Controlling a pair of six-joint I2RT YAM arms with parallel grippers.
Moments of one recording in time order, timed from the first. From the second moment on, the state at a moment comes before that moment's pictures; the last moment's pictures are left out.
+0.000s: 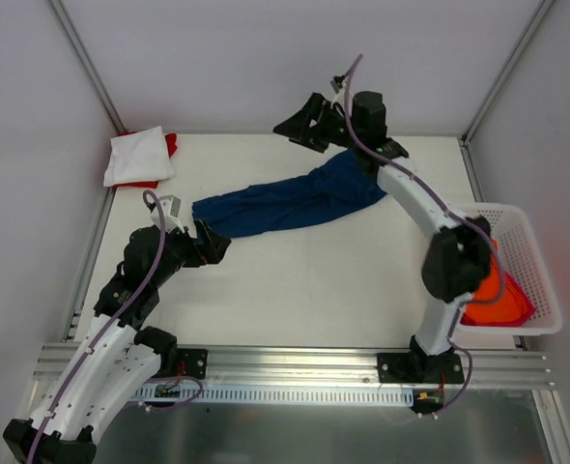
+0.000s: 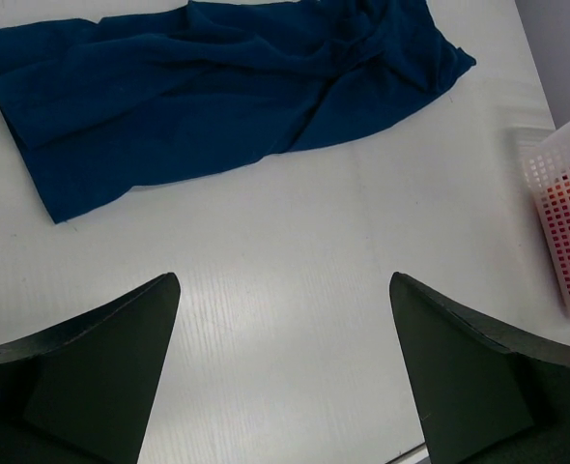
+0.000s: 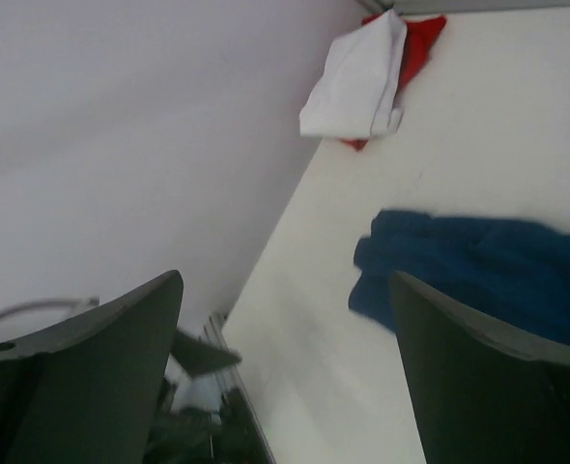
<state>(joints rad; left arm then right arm) -0.34 0.59 0.60 -0.39 0.09 -0.49 0.40 2.00 1.84 -0.04 -0.61 0.84</state>
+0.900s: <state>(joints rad) -0.39 0.54 0.76 -0.48 -0.12 -0.50 0.91 2.30 1.89 -0.12 -0.36 0.82</state>
